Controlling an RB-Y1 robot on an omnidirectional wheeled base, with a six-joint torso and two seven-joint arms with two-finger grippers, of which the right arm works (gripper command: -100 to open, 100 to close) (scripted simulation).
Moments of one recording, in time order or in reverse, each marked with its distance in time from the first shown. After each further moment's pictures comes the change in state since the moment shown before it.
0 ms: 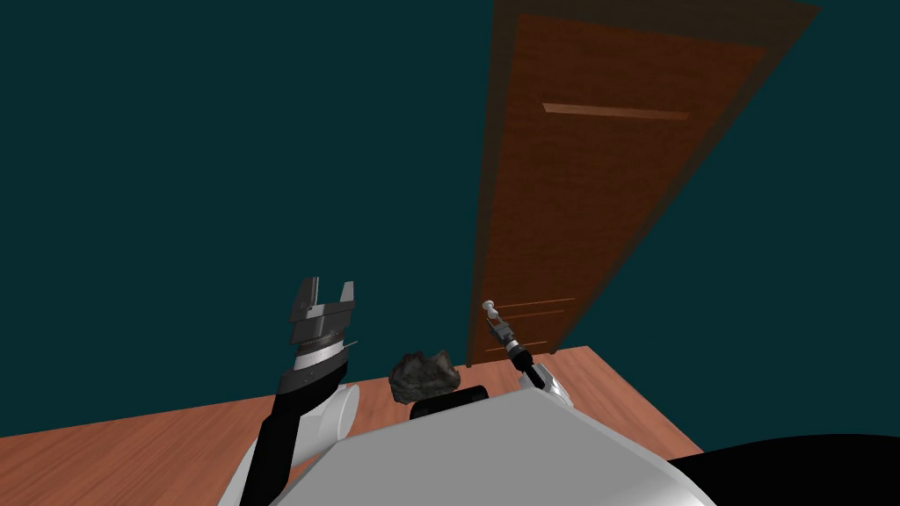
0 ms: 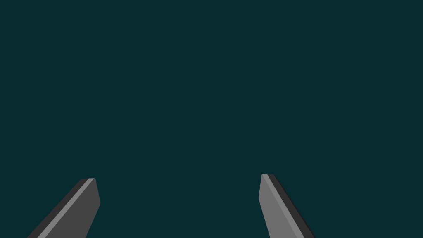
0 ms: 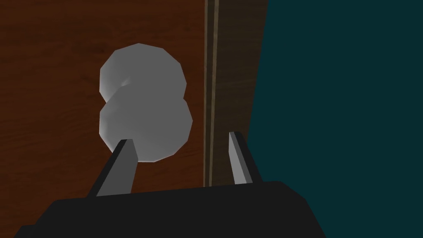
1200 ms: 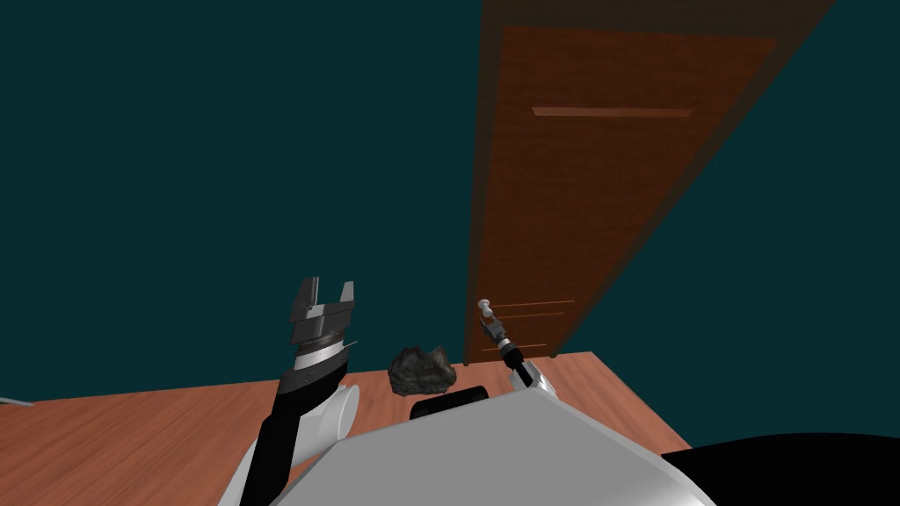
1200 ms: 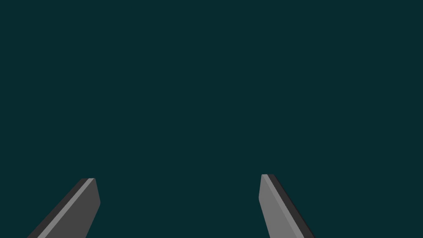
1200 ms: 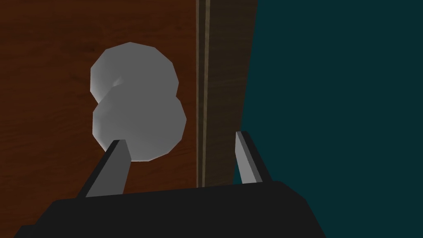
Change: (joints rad) arm -0.051 0.096 -0.117 0.021 0.133 -0.002 0.036
